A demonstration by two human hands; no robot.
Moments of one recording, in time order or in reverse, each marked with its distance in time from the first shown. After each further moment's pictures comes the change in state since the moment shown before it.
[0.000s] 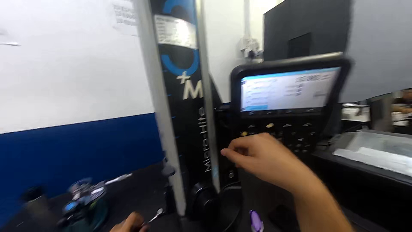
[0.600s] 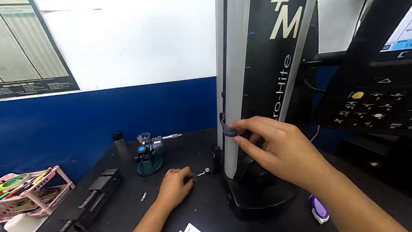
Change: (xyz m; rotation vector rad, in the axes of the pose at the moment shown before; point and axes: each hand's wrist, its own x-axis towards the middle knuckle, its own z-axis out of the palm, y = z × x) left_hand 0.001 -0.004 0.003 0.063 0.027 -0.043; right_hand 0.015 -0.051 0.110 0.144 0.177 -0.462
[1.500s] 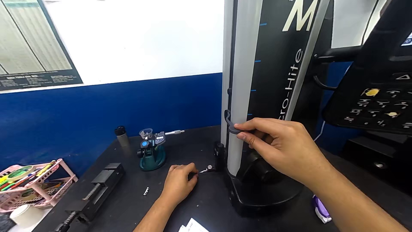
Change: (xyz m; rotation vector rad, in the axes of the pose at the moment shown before) left_hand 0.001 0.003 0.005 -0.001 -0.014 0.005; right_hand -0.002 0.000 0.009 0.113 0.056 0.027
